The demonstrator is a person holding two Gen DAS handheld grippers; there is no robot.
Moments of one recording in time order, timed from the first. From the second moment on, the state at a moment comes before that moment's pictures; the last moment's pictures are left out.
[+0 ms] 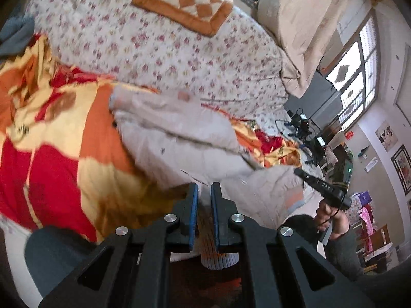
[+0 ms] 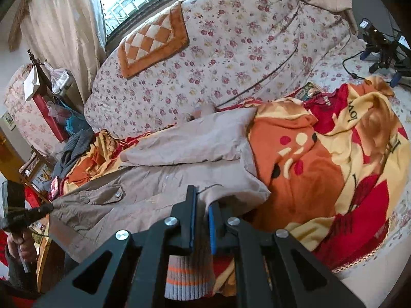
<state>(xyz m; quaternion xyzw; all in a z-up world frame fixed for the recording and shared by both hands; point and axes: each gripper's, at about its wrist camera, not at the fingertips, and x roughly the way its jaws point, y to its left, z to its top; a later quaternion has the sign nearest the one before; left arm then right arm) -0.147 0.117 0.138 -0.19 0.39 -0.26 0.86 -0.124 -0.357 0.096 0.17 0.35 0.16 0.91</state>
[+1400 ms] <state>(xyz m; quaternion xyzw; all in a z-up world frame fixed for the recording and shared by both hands) -0.148 0.142 0.023 -0.16 0.42 -0.12 0.89 -0.117 -0.367 0.069 0.17 0.36 0.14 0.91</state>
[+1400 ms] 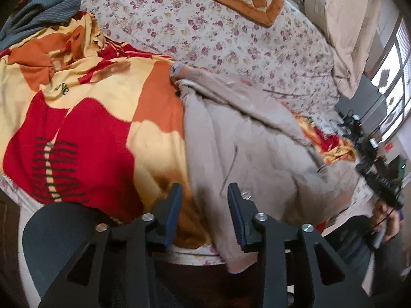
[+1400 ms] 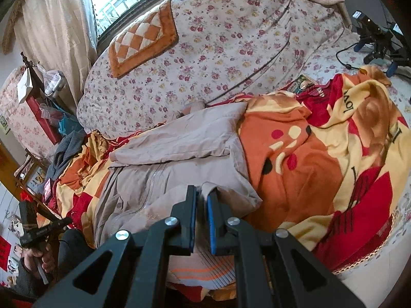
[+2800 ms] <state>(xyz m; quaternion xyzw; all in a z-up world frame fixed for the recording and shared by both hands) -0.143 0.129 0.078 -0.25 0.38 -0.29 0.84 -0.113 -0.372 0.074 0.18 0.34 0.14 0.91</state>
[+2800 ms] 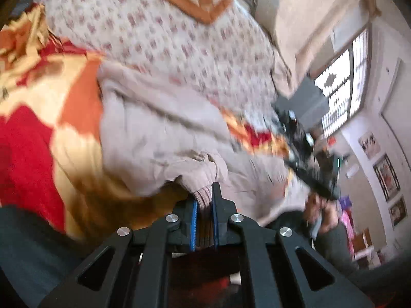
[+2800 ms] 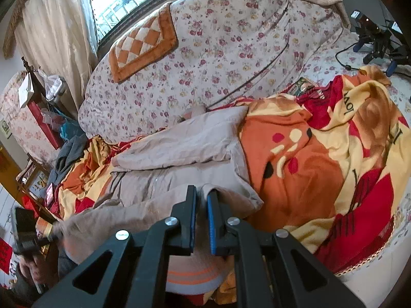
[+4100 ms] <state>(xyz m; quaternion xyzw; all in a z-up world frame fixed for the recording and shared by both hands) 0.229 0.102 -0.002 -0.15 0.45 -0.10 0.88 0.223 -0.366 -0.024 0.29 0.39 0.04 0.87</state>
